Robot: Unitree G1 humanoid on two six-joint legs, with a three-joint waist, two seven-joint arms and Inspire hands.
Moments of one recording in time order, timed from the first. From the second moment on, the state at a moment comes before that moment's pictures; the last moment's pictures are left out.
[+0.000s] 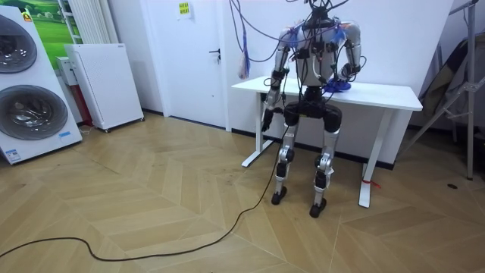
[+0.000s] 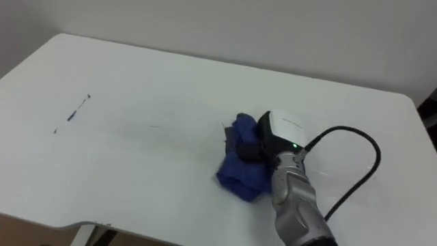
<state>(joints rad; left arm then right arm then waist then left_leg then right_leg) 0.13 0.26 -0.02 0.94 0.35 0.29 -0.07 -0.15 -0.24 0.29 0.40 -0.76 0.27 -0.19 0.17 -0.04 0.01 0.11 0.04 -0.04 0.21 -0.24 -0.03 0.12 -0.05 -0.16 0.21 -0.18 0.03</state>
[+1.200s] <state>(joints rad) 0.11 0.26 0.00 0.89 0.31 0.22 -0.07 -0.09 -0.33 0.17 0.49 -0.71 0.08 -0.29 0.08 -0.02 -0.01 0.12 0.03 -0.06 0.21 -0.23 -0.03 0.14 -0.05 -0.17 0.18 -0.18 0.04</state>
